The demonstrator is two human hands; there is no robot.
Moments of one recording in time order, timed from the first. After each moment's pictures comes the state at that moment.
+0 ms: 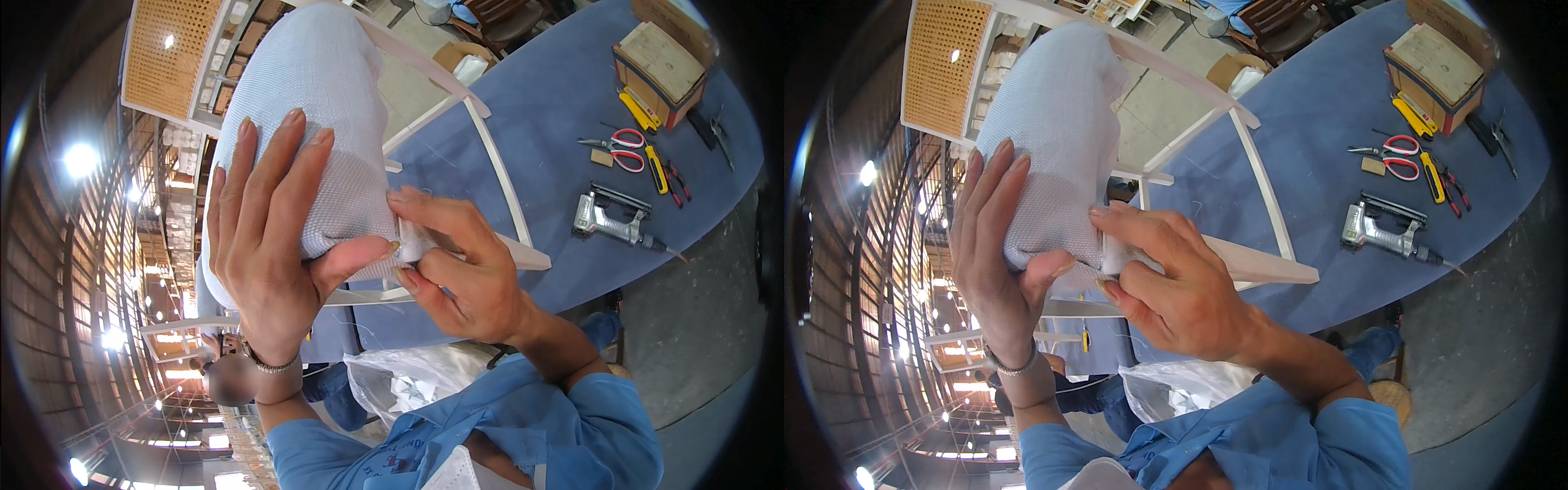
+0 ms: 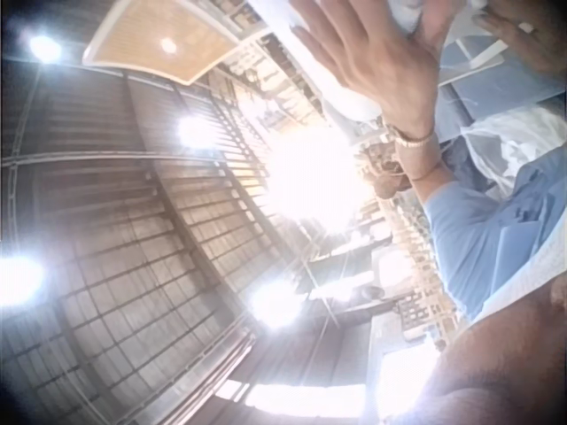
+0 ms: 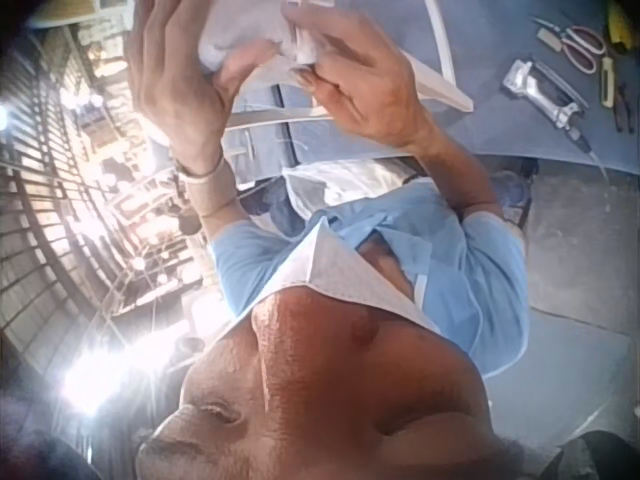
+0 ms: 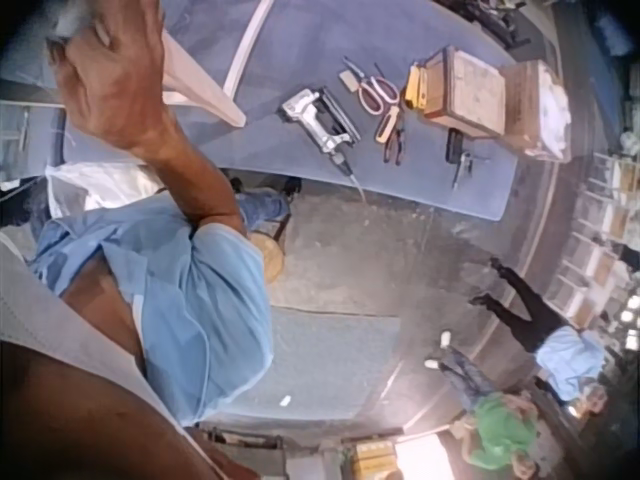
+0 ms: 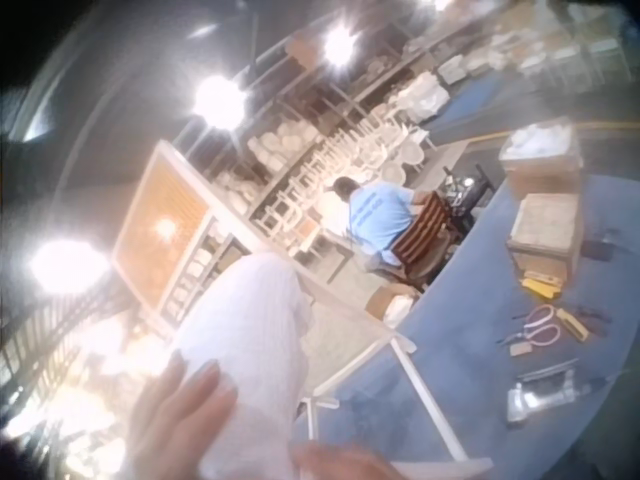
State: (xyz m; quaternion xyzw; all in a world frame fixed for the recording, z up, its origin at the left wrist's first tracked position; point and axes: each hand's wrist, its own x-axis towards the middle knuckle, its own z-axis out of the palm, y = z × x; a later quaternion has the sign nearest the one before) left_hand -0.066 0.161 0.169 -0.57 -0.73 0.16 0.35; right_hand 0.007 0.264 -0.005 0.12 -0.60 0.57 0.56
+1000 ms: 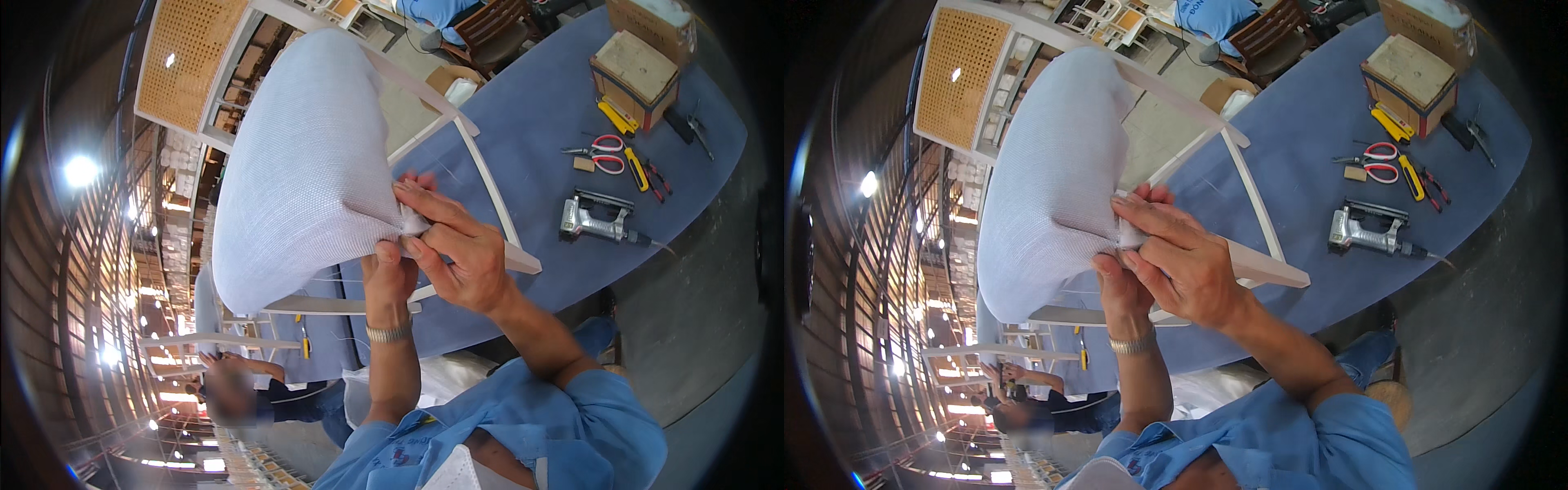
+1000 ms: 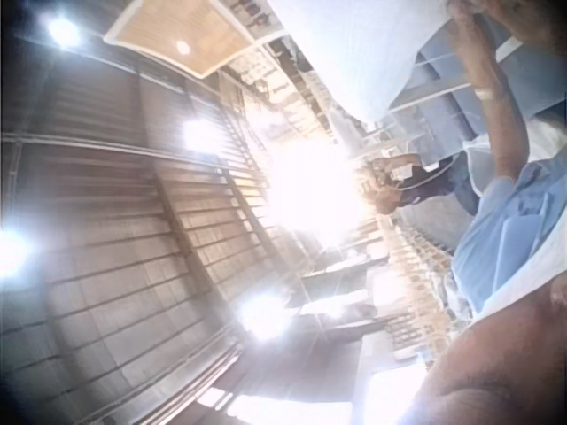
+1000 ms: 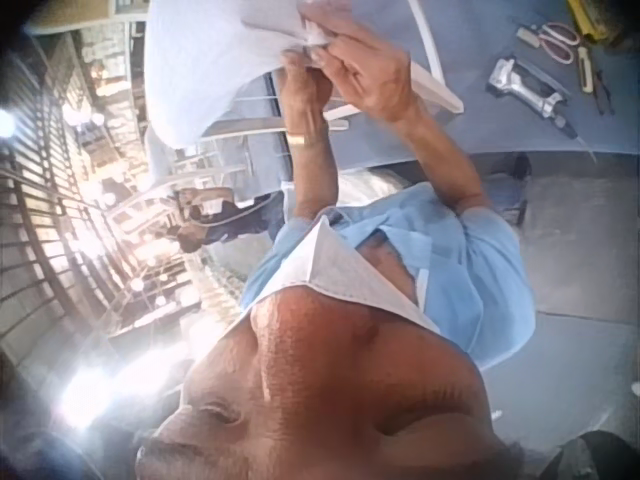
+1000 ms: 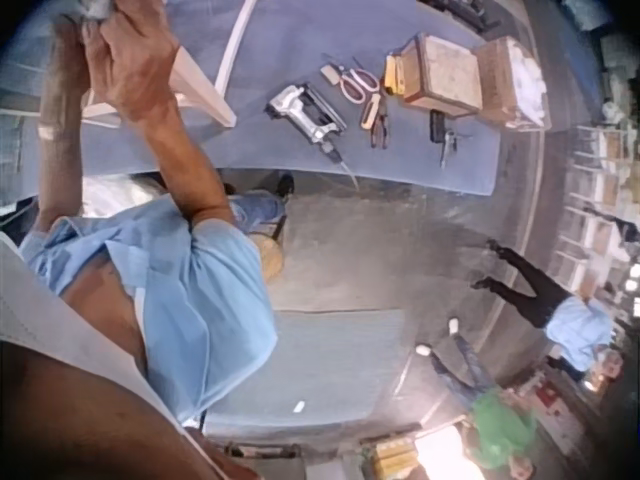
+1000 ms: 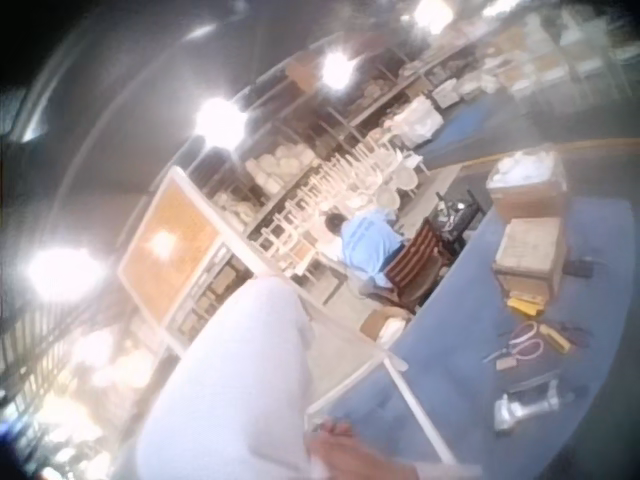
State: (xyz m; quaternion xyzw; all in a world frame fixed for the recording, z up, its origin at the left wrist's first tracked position) left_hand -0.066 0.146 0.019 -0.38 -0.58 -0.69 -0.21; right_hand 0.005 0.252 -0.011 0.08 -0.58 0.54 0.61
